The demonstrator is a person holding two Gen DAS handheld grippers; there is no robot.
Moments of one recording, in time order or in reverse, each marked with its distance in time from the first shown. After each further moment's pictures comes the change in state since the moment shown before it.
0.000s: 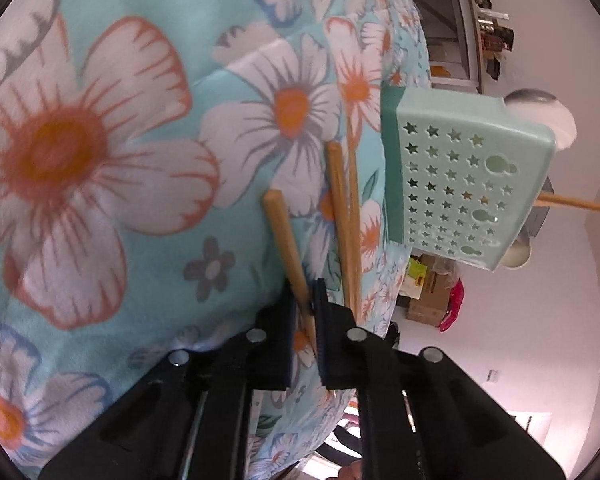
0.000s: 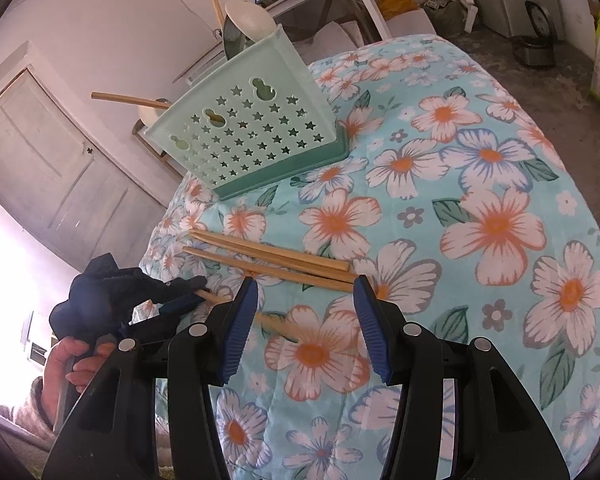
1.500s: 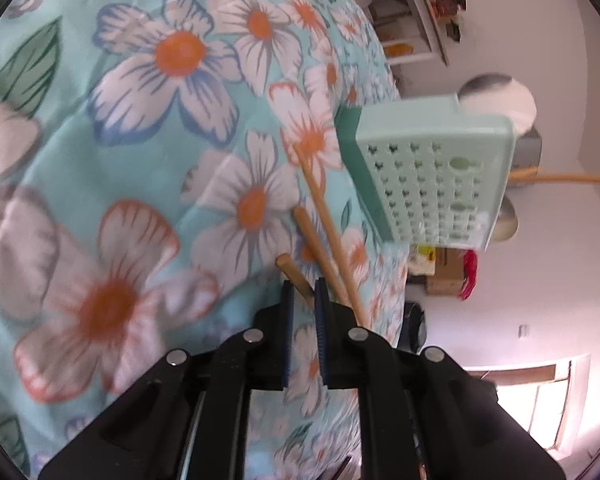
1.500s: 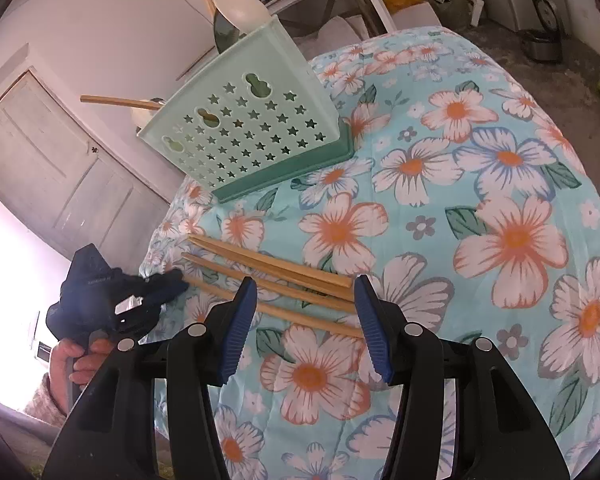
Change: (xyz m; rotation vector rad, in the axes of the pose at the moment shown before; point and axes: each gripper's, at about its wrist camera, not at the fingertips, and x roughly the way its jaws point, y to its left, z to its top) left arm -0.035 -0.009 0.025 0.229 -0.001 0.024; right arm 0.019 -0.006 0.010 0.002 0.027 0.037
